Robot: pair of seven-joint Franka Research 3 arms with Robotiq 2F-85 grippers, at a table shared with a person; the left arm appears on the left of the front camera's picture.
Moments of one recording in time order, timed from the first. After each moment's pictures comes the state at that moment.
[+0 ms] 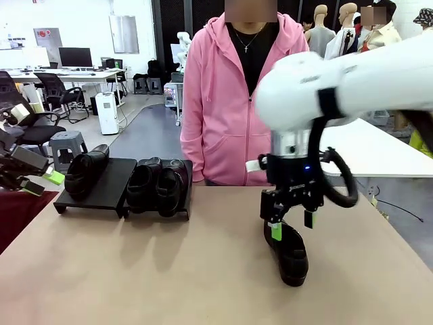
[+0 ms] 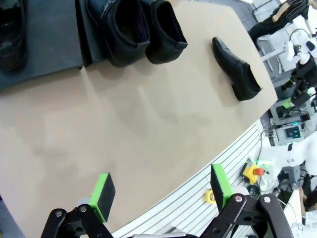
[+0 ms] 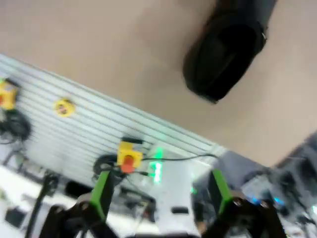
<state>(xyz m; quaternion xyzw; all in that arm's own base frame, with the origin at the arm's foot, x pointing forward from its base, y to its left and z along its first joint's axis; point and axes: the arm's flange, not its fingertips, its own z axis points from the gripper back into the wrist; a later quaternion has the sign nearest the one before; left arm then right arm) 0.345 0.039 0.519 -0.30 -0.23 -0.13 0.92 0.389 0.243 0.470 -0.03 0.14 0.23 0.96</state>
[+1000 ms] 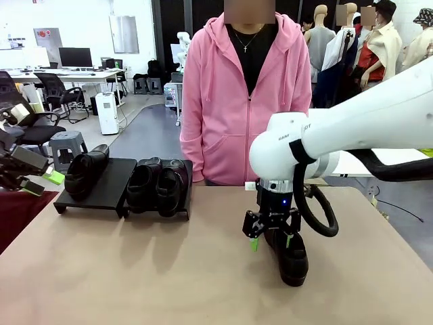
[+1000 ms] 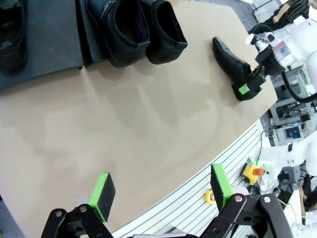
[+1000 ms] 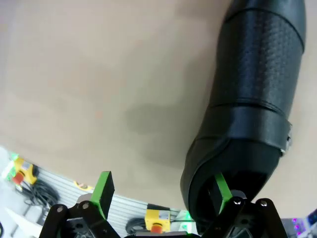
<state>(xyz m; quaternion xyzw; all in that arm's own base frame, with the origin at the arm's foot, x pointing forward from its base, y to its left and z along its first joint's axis) 0.345 0.039 0.519 -0.30 -0.23 -0.13 0.92 0.456 0.240 0.350 0.05 0.09 0.11 0.99</state>
